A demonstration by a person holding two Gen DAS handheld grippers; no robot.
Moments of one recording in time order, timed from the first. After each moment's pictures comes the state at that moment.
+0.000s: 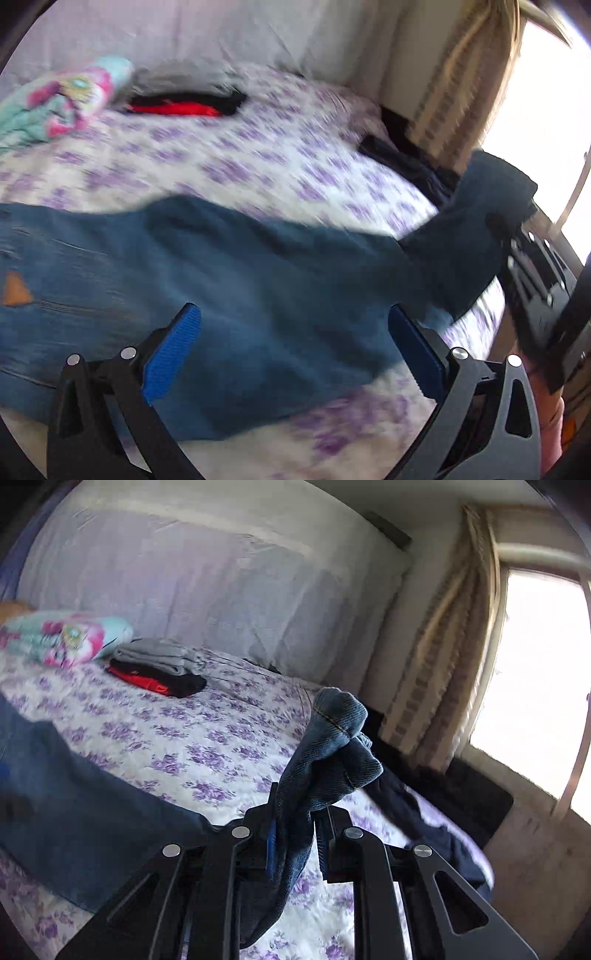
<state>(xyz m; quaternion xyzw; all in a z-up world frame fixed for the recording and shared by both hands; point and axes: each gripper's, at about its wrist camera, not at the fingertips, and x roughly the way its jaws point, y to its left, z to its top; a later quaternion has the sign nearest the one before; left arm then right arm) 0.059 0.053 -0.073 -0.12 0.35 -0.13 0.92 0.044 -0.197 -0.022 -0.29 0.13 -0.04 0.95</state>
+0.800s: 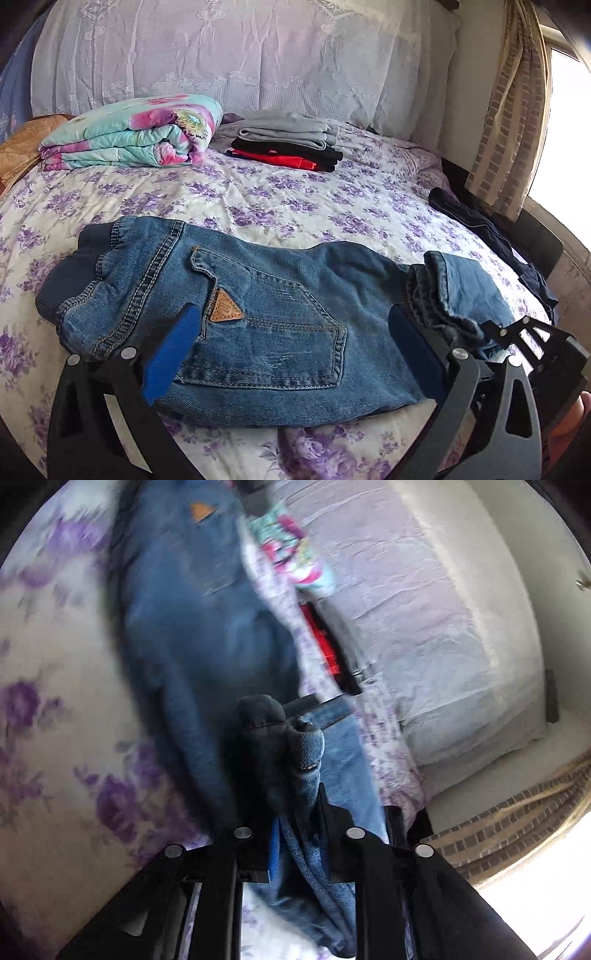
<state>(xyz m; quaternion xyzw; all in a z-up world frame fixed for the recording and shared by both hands) 0.021 0.149 -0.072 -0.11 0.28 -0.02 0.95 0.007 -0.071 -0.116 -0.57 0.15 0.10 0.80</state>
